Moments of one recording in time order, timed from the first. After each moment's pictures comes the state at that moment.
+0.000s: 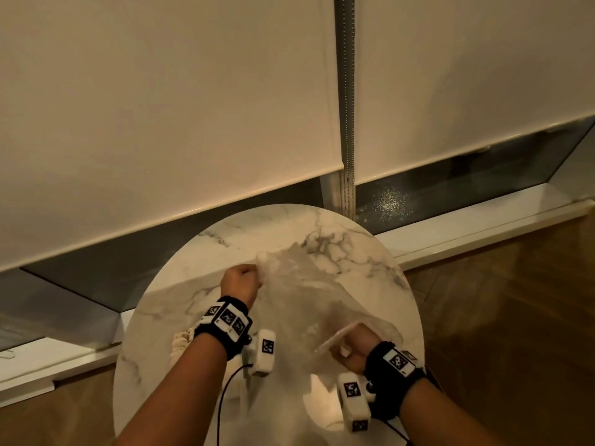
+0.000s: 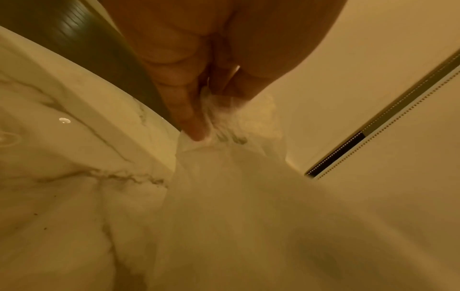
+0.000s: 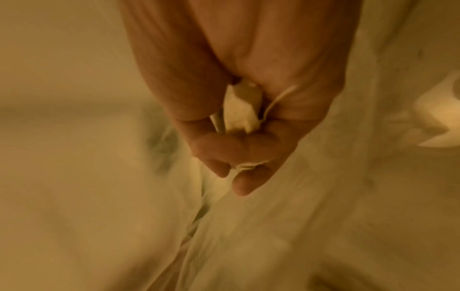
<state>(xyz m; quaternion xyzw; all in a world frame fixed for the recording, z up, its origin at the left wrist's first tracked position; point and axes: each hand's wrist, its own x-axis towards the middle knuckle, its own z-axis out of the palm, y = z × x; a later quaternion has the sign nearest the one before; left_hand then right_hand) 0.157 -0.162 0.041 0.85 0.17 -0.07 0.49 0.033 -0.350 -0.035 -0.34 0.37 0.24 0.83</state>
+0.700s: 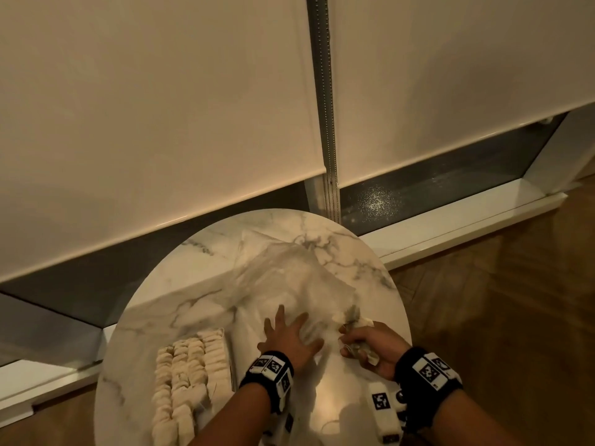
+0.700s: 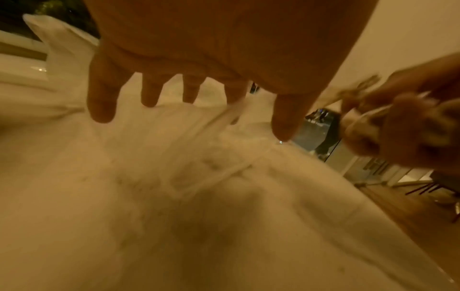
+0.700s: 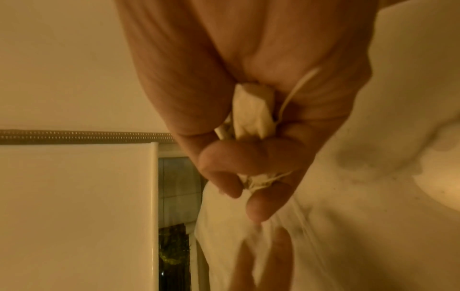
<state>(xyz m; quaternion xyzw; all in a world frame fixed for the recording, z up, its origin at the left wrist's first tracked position) 0.076 -0.216 -0.040 0.94 -0.05 -0.32 0.10 0.014 -0.408 -0.036 -0.43 0.36 0.24 0.79</state>
